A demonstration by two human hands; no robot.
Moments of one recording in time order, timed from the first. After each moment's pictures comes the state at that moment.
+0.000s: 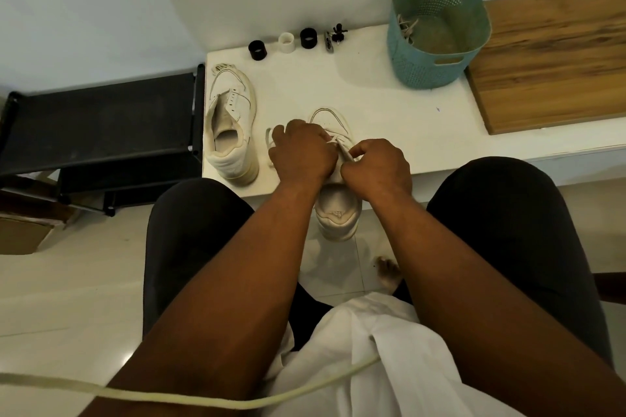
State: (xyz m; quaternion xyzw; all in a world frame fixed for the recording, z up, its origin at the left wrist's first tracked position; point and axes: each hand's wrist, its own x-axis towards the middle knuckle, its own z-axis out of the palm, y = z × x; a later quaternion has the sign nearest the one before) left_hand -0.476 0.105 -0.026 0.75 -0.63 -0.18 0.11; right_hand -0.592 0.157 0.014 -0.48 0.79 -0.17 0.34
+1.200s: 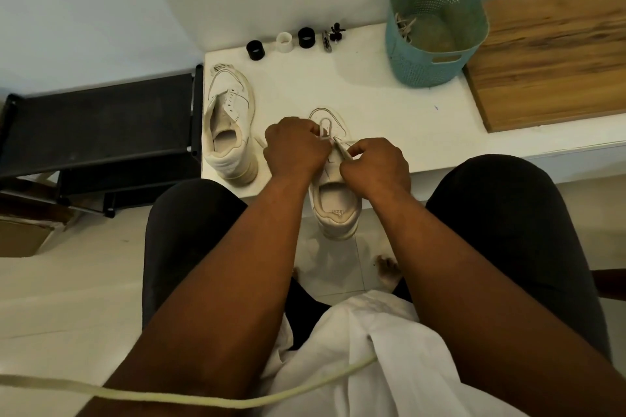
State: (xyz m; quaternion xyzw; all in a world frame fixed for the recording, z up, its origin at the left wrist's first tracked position) left_hand -0.462 0.090 -0.035 0.74 -0.63 -0.21 0.15; right_hand -0.592 0.155 0.011 -0.48 0.79 -0.16 0.33
